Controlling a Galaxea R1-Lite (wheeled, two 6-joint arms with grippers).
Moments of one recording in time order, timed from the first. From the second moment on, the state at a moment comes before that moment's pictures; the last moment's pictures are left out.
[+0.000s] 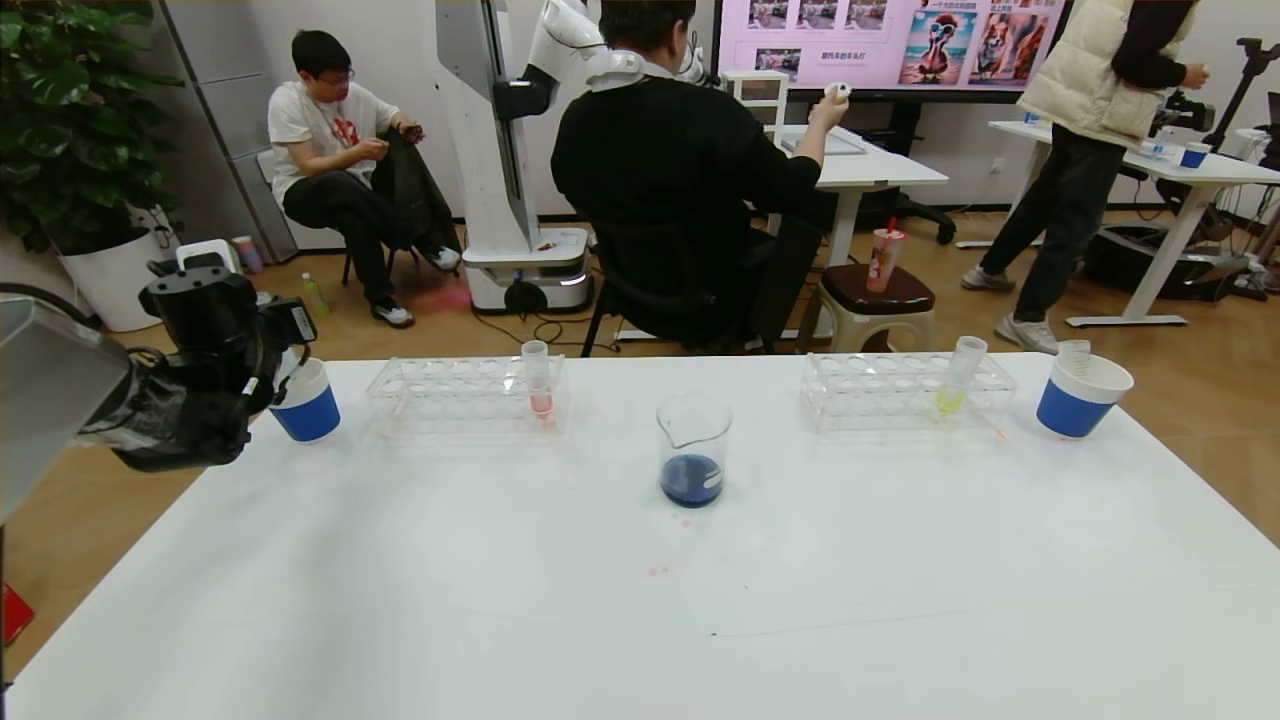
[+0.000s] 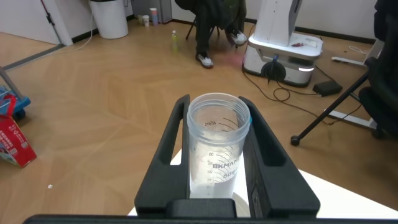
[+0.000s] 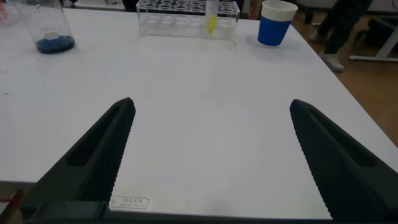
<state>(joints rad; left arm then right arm) 0.20 2.29 -1.32 -1.02 0.34 -0.03 -0.01 0.00 0.00 0.00 0.01 -0.02</state>
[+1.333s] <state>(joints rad) 0.19 2.39 -1.27 -1.11 0.35 -0.04 -0.01 0.00 0.00 0.00 0.01 -0.02</state>
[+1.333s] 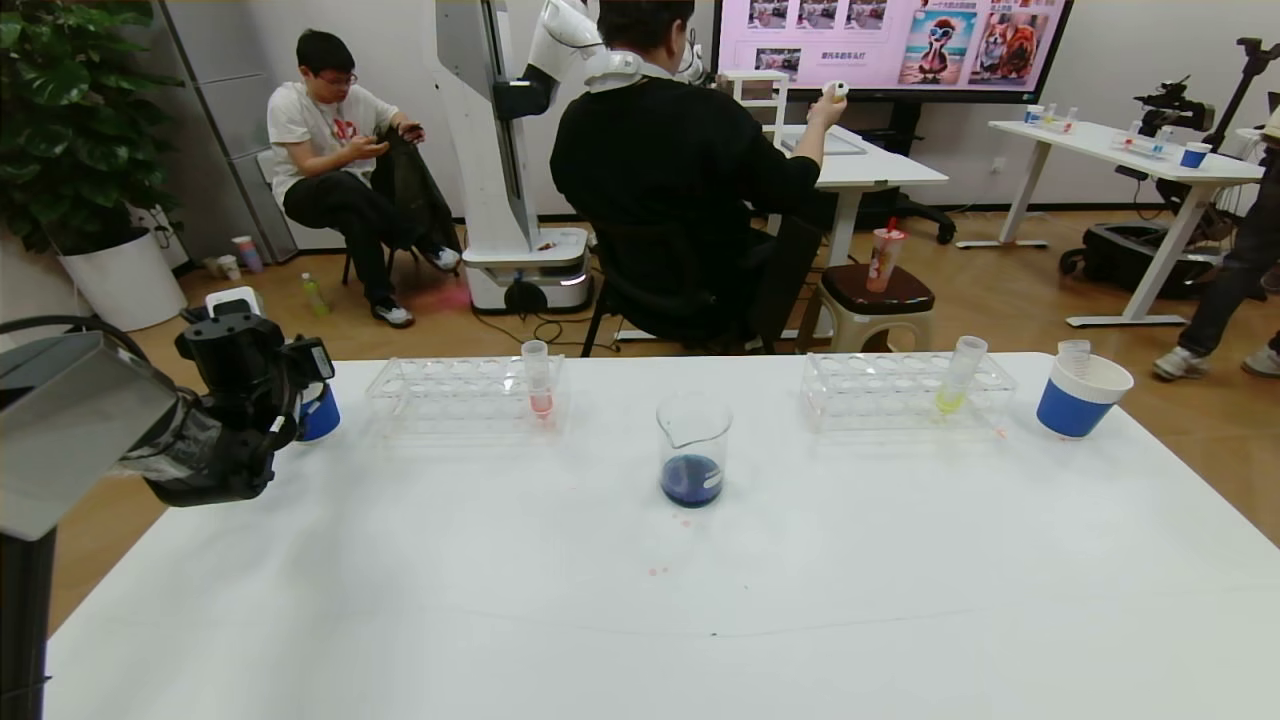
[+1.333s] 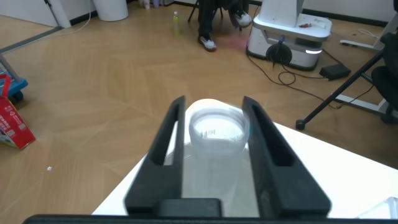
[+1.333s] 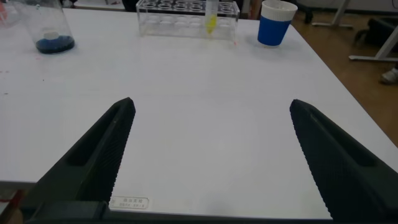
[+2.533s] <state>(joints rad) -0.08 2.00 -1.15 -0.99 0.27 0.04 -0.01 0.00 0.00 0.00 0.01 -0.02</state>
